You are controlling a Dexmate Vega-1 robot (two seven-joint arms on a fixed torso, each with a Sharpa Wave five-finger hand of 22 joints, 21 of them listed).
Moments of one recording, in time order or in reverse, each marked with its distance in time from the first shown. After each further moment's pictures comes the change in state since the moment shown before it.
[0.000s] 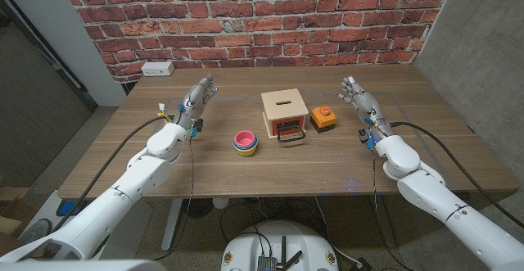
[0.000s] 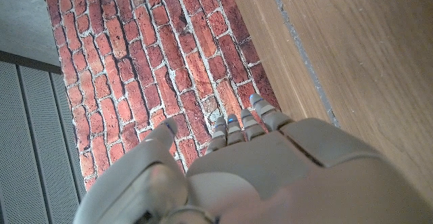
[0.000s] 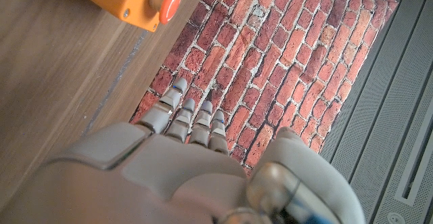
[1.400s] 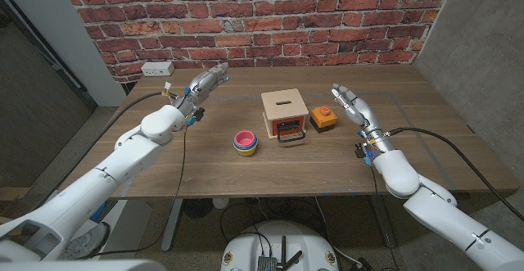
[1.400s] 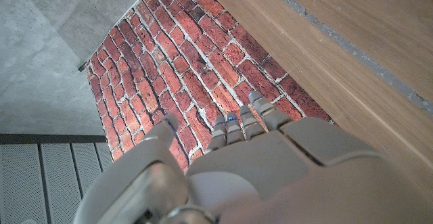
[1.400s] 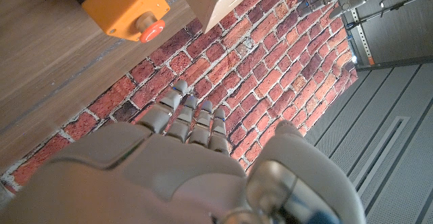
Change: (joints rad) left arm -0.082 0.132 0.048 -0.099 0.159 0.059 -0.099; left_hand 0.008 0.003 0.039 -0.044 0.000 -0.005 -0.024 0.000 0.000 0.005 -0.005 0.000 0.000 0.011 -0.011 0.000 -0.003 0.006 -0.001 0.000 0.000; right arm -0.183 -0.068 0.021 -0.263 -0.373 -0.120 -0.175; right_hand 0.050 -0.003 0.044 -0.052 -0.006 0.016 -0.016 0.004 0.000 0.009 -0.013 0.000 0.000 0.037 -0.012 0.000 -0.048 -0.025 -0.004 -0.001 0.000
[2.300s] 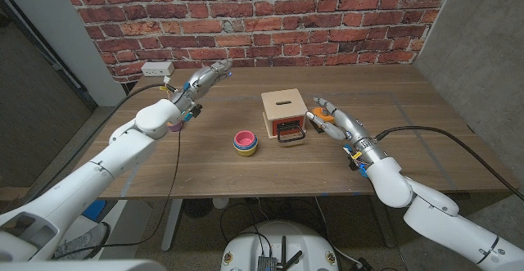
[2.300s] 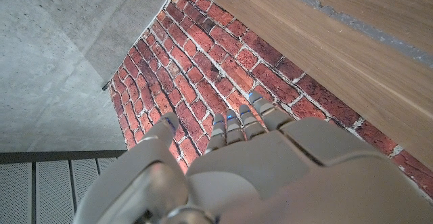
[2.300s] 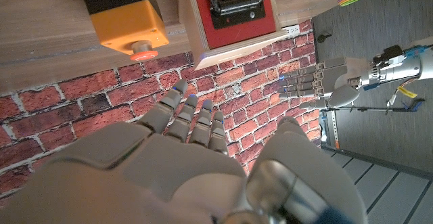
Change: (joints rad) left arm -0.042 0.021 0.009 0.050 0.035 -0.086 -0.095; left_hand 0.000 0.000 0.016 -0.016 -0.004 0.028 0.001 0.000 0.000 0.017 -0.008 0.000 0.000 0.013 -0.002 0.000 0.003 -0.001 -0.001 0.000 0.000; right arm -0.039 -0.109 -0.076 -0.193 -0.332 -0.291 0.027; right_hand 0.020 -0.020 0.008 -0.036 -0.015 -0.041 -0.002 -0.008 0.005 0.017 0.002 0.000 0.003 0.023 -0.002 0.008 -0.016 -0.013 0.013 0.000 0.000
